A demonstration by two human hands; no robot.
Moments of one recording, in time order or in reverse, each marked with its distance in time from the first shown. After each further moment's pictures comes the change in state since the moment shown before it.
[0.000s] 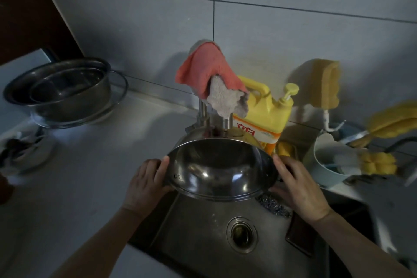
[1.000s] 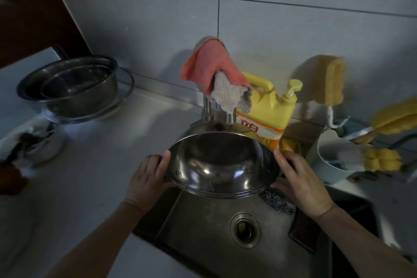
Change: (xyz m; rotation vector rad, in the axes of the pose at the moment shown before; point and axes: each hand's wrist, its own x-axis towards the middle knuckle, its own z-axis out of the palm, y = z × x) left_hand -0.001 -0.002 -0.014 -0.002 -0.016 0.007; right_hand 0.003 -0.003 -0.004 0.012 -0.002 -0.028
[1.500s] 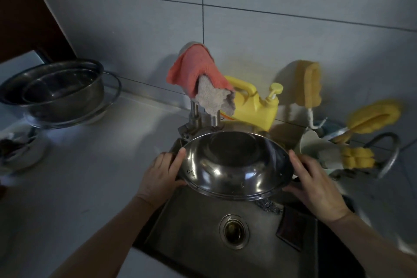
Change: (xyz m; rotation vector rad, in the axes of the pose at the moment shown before) left_hand 0.042 0.043 0.010 -0.096 -0.092 0.017; right_hand -0.033 0.025 -0.038 -0.072 0.001 0.116
